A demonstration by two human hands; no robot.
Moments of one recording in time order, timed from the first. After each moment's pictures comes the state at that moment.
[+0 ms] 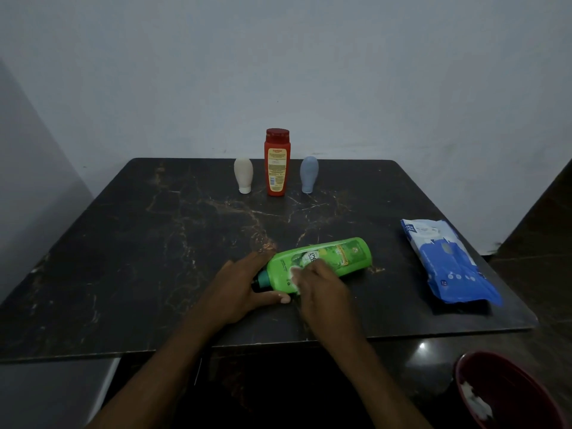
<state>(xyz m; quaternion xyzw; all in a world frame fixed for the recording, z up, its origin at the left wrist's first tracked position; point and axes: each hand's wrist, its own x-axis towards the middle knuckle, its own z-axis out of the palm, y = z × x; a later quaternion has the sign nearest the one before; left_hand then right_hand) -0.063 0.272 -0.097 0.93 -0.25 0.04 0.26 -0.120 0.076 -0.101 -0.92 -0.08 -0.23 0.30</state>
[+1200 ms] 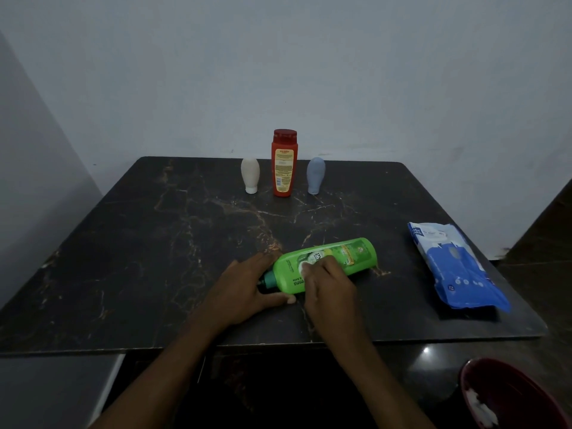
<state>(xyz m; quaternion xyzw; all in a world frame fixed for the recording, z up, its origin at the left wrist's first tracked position) -0.064 0.271 -0.099 0.94 -0.24 0.04 0.26 -0.116 0.080 -0.099 -0.90 -0.07 -0.30 0.31</state>
